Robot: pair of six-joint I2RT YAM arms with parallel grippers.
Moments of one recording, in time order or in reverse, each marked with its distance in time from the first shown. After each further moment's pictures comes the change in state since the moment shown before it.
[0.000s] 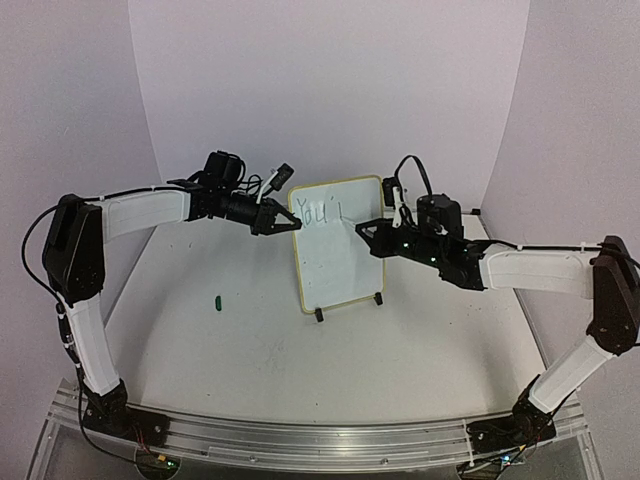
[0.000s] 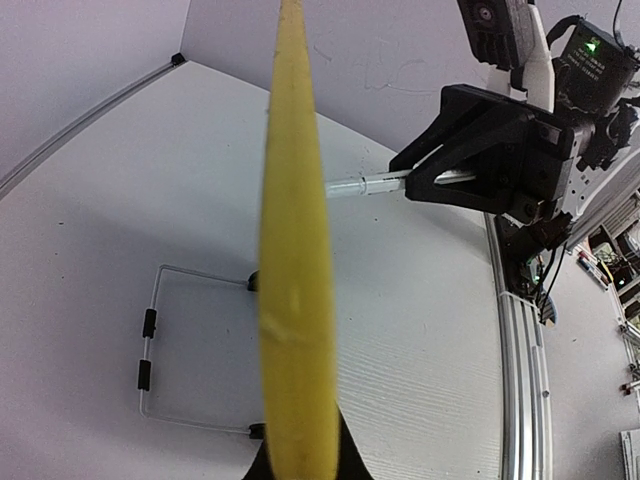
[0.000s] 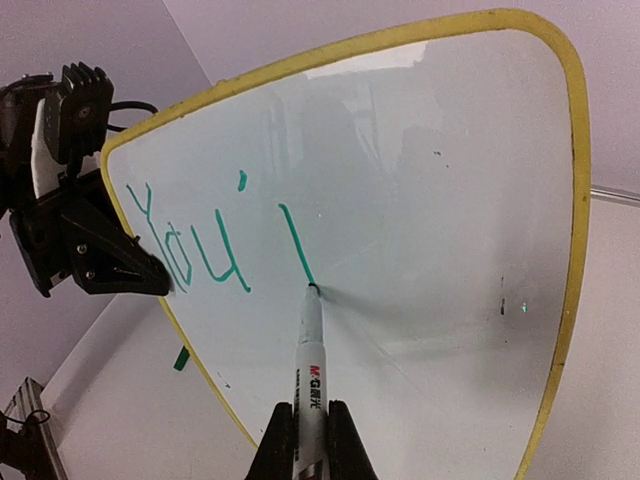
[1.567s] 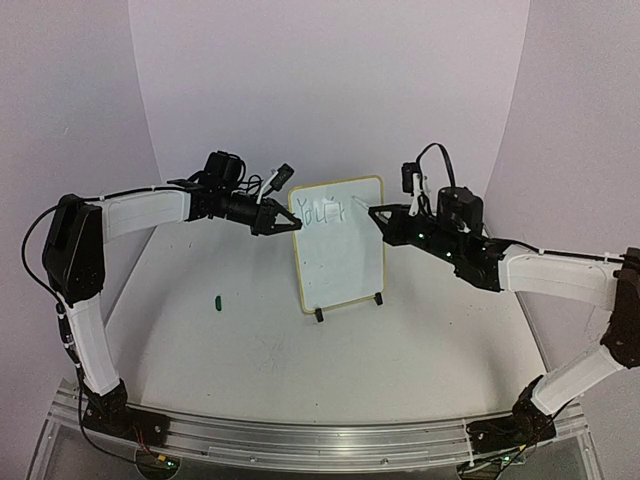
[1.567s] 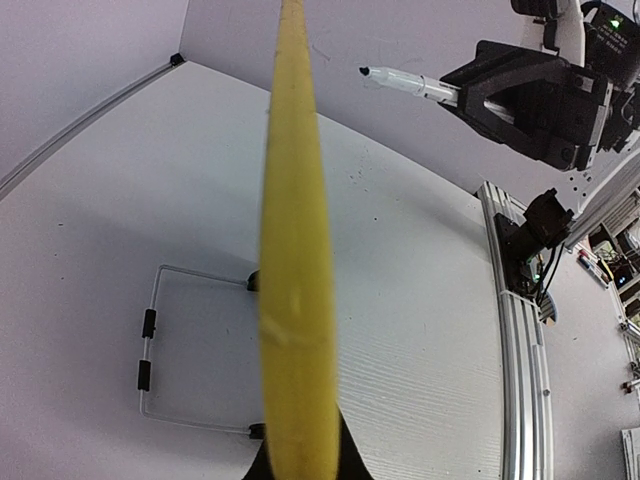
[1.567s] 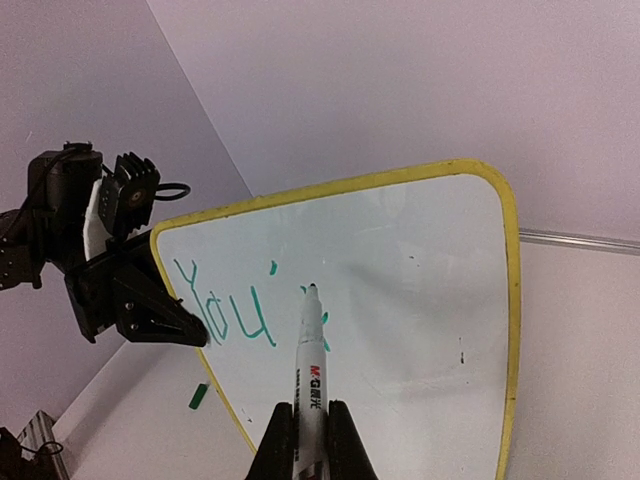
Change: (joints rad) left arm -0.001 0.000 0.000 -0.001 0.000 0.005; right arm -0.013 -0.112 -0.032 0.033 0.035 0.002
